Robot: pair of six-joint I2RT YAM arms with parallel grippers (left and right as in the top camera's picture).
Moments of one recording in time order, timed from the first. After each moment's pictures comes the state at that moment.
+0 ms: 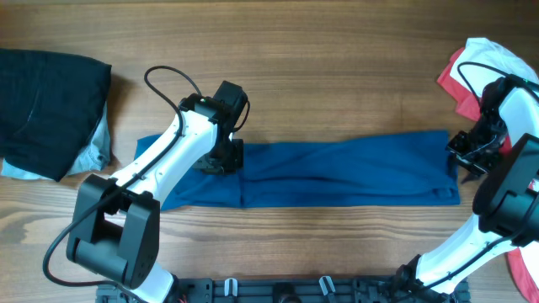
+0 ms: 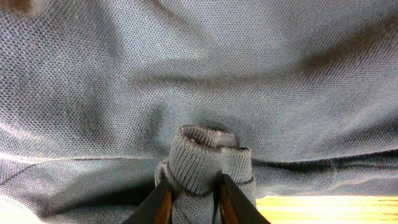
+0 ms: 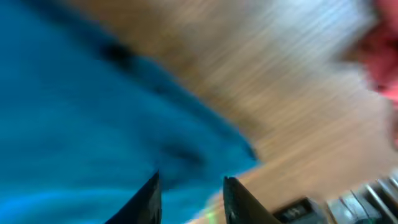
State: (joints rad) left arm -0.43 1.76 1.21 -1.08 0.02 -0.42; right arm -0.46 1.99 1.41 -1.30 0.08 0.28
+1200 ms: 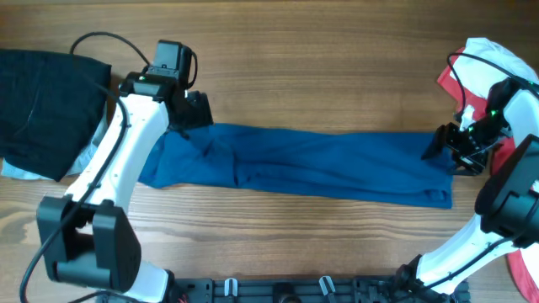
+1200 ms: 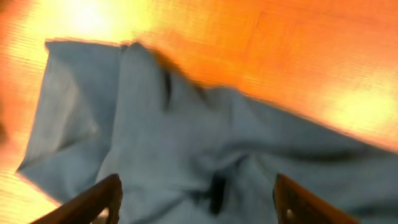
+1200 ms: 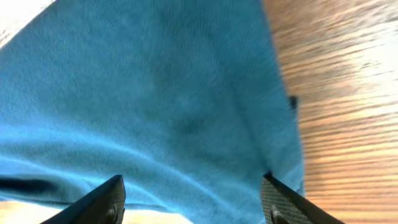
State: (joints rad) left arm -0.18 1.69 1.34 -0.97 -0.08 -0.39; right arm -0.49 1.99 1.40 -1.25 -0.19 -0.06
